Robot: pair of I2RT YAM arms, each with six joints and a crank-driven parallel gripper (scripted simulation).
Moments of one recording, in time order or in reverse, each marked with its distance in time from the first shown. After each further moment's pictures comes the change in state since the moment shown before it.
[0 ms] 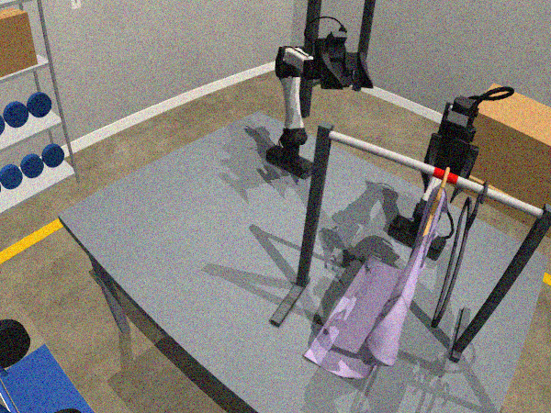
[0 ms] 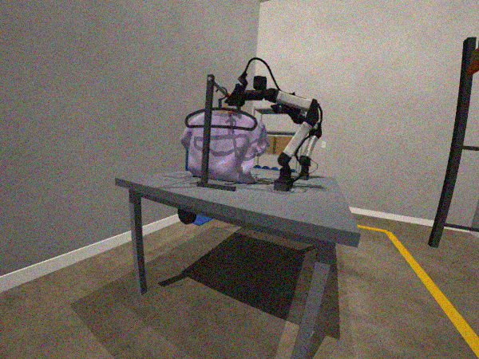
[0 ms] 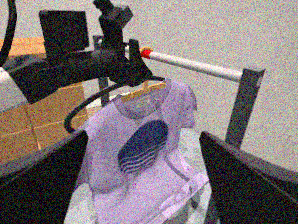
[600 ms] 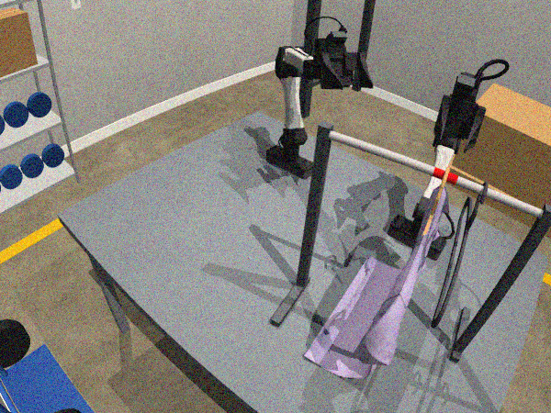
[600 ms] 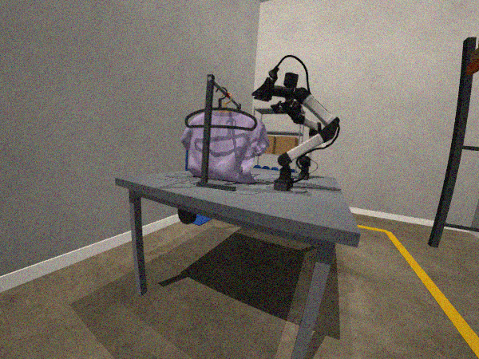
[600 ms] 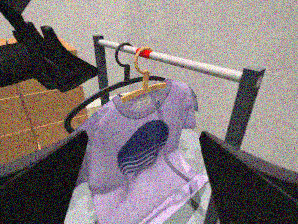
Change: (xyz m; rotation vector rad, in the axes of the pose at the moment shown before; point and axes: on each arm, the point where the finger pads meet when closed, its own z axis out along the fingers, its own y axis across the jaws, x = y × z) left arm -0.039 -0.002 -0.154 0.001 -0.133 0.004; right arm 0.000 0.000 0.000 0.000 0.000 0.000
